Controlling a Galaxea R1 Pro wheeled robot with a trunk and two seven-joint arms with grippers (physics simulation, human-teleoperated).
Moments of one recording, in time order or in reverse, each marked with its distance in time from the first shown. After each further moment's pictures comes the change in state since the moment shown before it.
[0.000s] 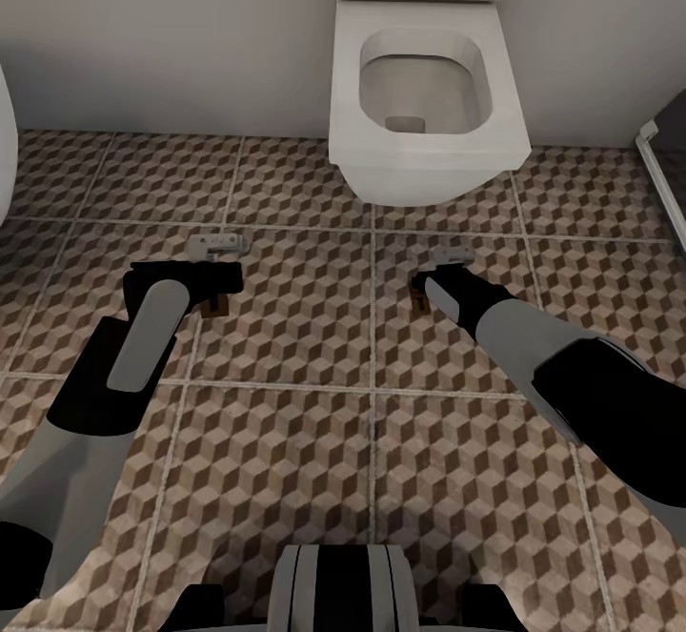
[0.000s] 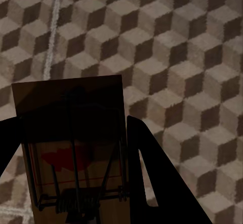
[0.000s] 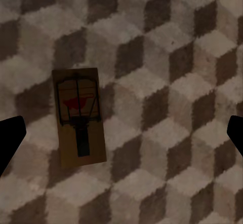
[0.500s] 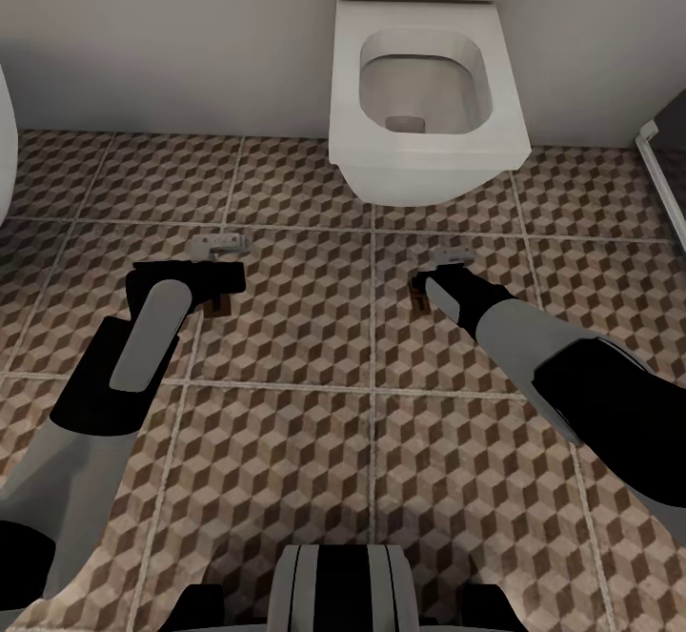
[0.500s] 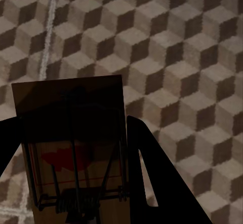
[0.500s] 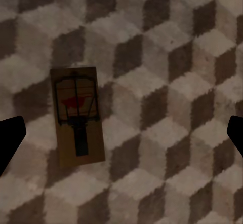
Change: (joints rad) left arm 0.000 -0.010 0.000 0.000 0.000 0.000 0.001; right arm 0.000 -0.001 0.000 0.002 0.000 0.000 0.000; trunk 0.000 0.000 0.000
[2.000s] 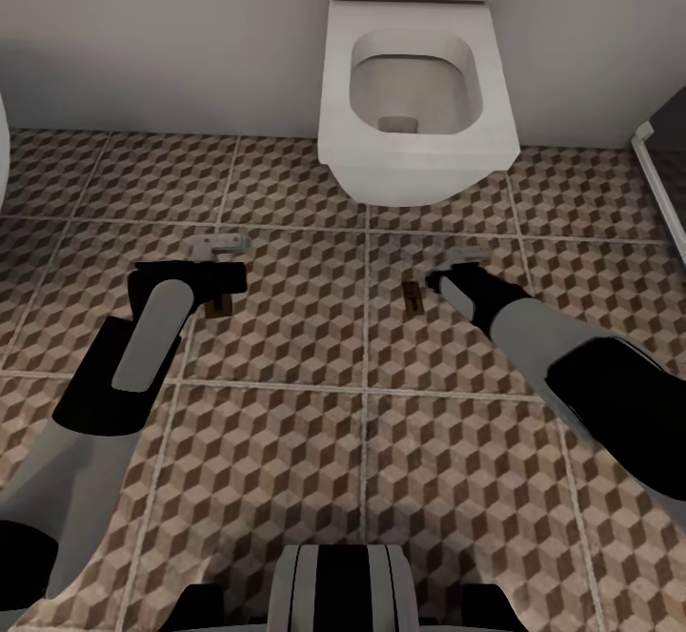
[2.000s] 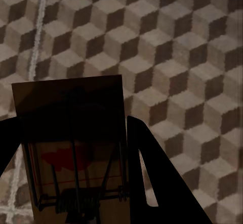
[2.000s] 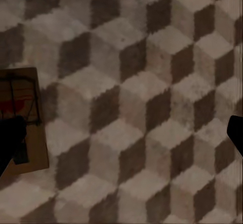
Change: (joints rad) left arm 0.000 -0.007 -0.001 0.002 -0.001 0.000 0.004; right arm -0.003 -0.047 -0.001 0.000 0.003 0.003 0.000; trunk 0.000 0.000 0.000
